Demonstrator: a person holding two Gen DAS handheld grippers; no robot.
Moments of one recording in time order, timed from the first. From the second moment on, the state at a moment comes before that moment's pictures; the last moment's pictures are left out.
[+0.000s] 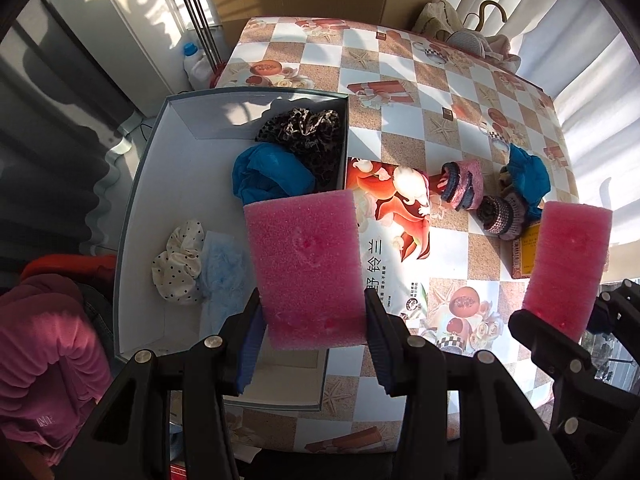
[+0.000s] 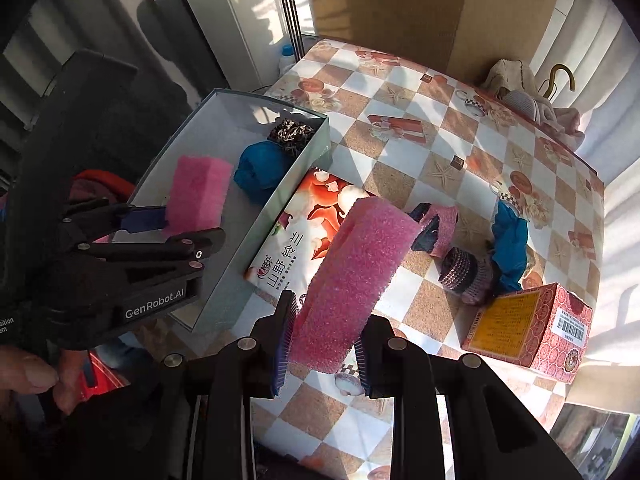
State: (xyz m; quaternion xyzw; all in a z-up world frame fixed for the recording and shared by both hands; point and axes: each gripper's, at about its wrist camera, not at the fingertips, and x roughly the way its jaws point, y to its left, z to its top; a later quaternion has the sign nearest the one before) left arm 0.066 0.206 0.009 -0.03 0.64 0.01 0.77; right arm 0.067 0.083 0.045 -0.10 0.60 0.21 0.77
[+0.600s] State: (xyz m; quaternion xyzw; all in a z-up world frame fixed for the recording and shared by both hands) left arm 0.041 0.229 0.010 -0.06 0.64 0.05 0.77; right arm 0.056 0.102 0.049 -0.14 0.58 0.25 0.76
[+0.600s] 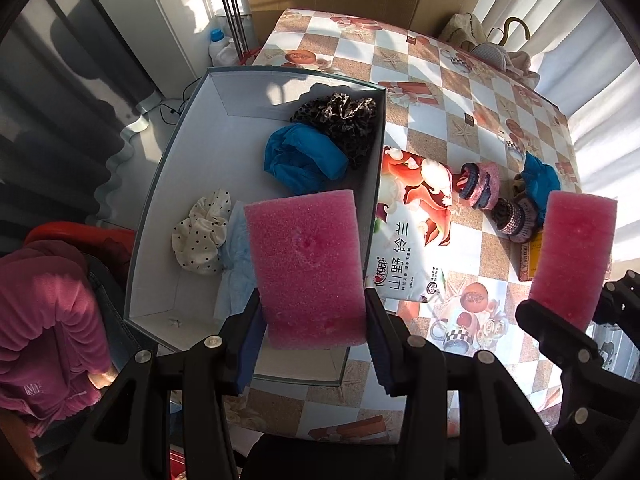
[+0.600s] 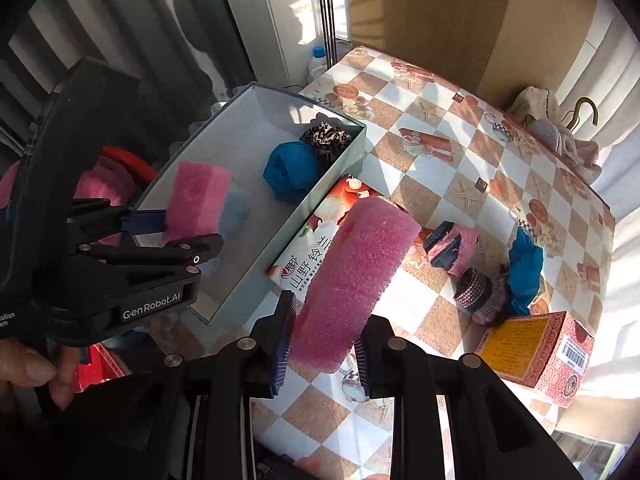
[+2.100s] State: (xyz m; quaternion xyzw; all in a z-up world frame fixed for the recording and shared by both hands) left arm 0.023 0.311 -0.027 -0.11 0.65 0.07 0.75; right arm 0.057 0.202 0.030 -0.20 0.58 0.30 0.73
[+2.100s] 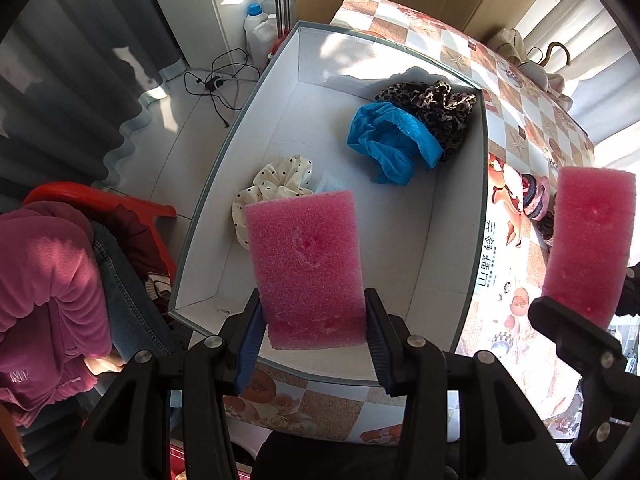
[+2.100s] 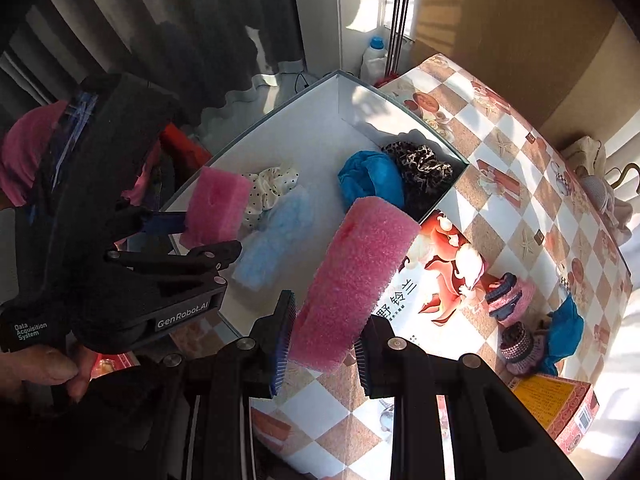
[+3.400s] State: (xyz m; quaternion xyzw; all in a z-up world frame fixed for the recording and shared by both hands) left arm 0.026 0.366 -0.028 -0.20 0.60 0.02 0.77; right arm 0.063 0.150 0.023 -0.17 0.60 0.23 0.75
